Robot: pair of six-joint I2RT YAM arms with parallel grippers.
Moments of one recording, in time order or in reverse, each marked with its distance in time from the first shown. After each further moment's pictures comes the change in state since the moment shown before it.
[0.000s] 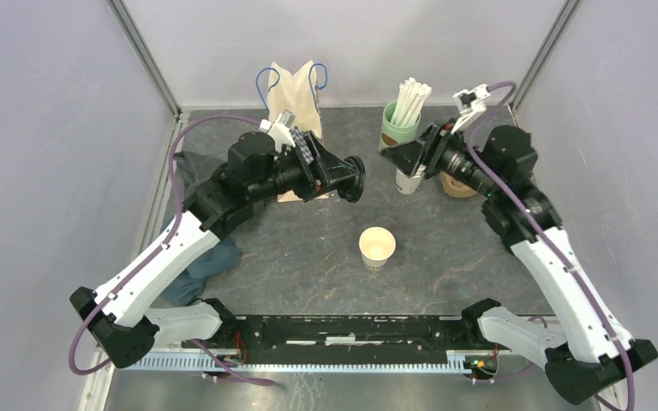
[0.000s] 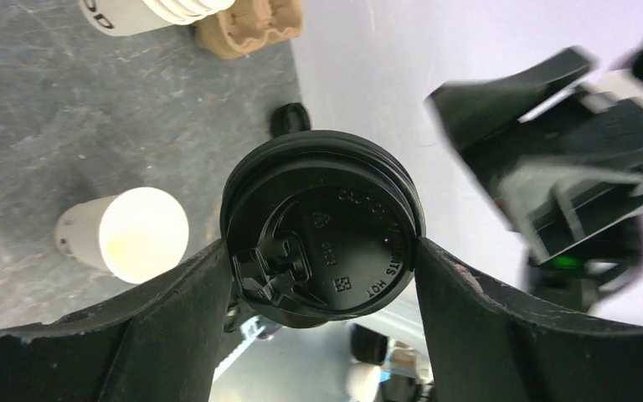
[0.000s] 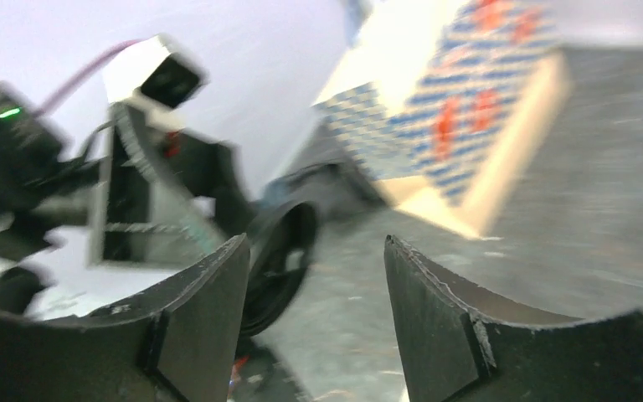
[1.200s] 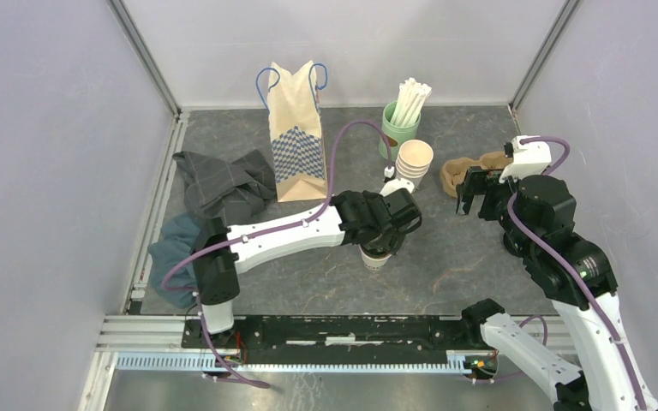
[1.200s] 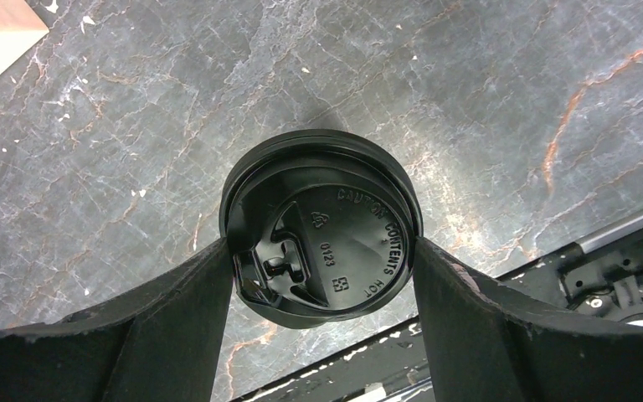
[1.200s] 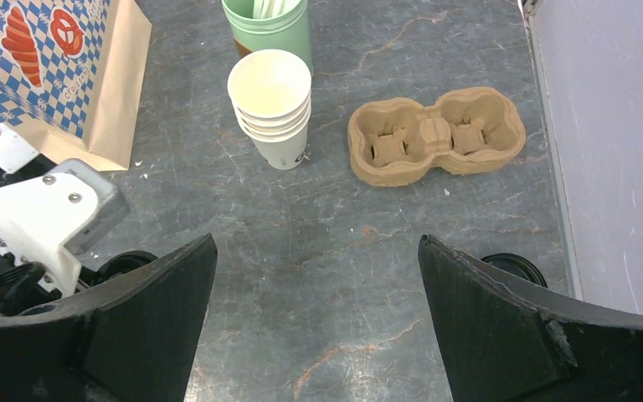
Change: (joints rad) left arm -0.480 0.661 0.400 -0.526 -0.649 0.502; right arm -0.007 -0.258 0.130 -0.769 0.856 -0.516
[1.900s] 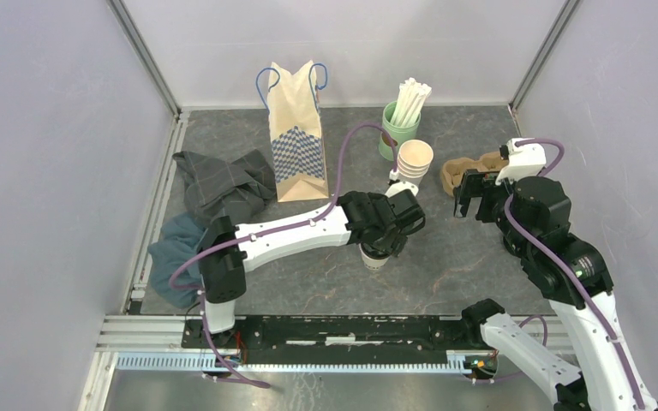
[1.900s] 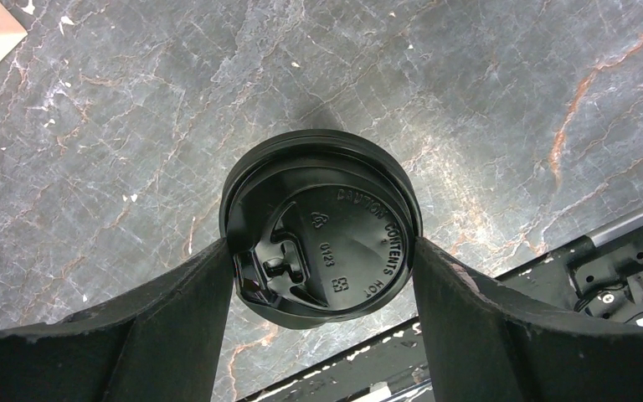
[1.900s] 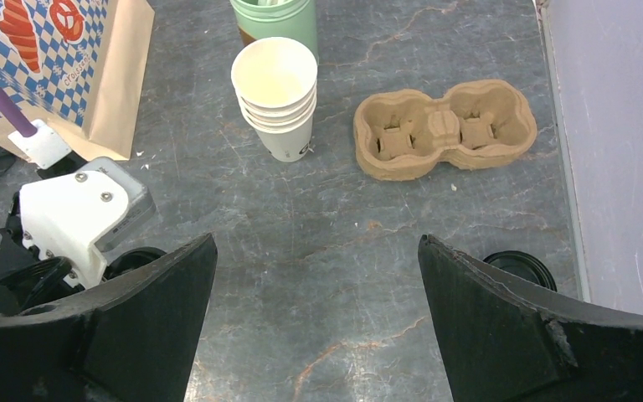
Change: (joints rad) left arm 0.000 0.046 0.024 -0.006 0.026 0.034; right arm 0.000 -0.008 -0.031 0.009 -0.019 -0.001
